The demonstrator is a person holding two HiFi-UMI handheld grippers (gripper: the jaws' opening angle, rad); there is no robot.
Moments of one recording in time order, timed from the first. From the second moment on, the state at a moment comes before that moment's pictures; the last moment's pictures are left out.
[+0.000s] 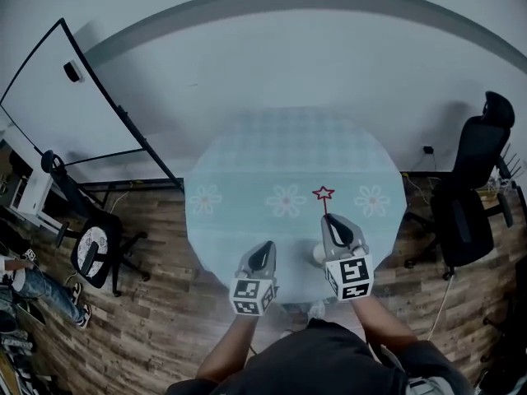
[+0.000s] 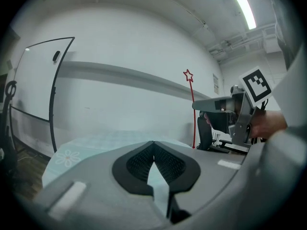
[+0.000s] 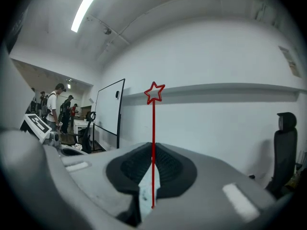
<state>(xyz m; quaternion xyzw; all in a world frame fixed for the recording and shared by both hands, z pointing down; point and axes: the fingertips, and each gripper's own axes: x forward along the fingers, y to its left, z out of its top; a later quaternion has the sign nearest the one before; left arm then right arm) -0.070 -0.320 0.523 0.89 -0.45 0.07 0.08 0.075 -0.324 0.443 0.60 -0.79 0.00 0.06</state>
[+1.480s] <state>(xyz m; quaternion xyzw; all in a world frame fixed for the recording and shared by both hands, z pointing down) -0.056 -0.313 0.465 0.89 -0.44 0.02 0.05 0.087 -0.301 0.393 0.60 -0.80 -0.01 0.00</state>
